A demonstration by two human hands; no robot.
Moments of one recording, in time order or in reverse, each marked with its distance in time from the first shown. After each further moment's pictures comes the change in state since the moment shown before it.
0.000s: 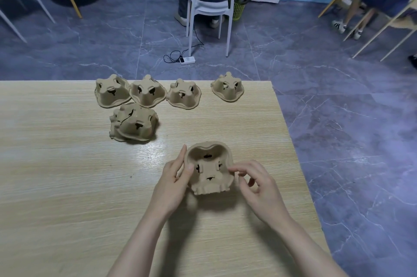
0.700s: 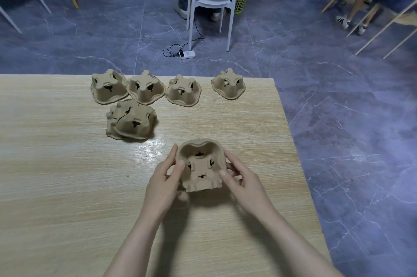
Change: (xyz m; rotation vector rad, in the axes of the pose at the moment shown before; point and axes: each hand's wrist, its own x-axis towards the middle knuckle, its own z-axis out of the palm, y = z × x) left_hand 0.007 -0.014 -0.004 -0.175 0.140 -0.017; right_hand 0.023 0.000 0.025 0.149 -0.105 0.281
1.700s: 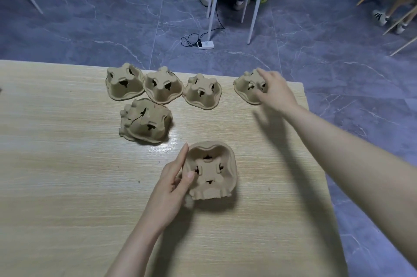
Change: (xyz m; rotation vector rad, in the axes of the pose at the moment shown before) left_hand 0.014 0.005 -0.022 0.078 -0.114 0.073; right_hand 0.254 -0.038 -0.075 -0.690 0.073 -0.090
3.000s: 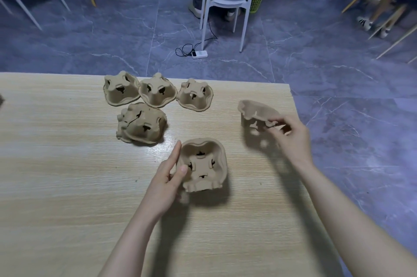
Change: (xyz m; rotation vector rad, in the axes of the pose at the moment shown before) left_hand 0.003 0.006 0.000 -0.006 0.007 -0.028; right_hand -0.142 0.030 0.002 0.482 0.353 0.049
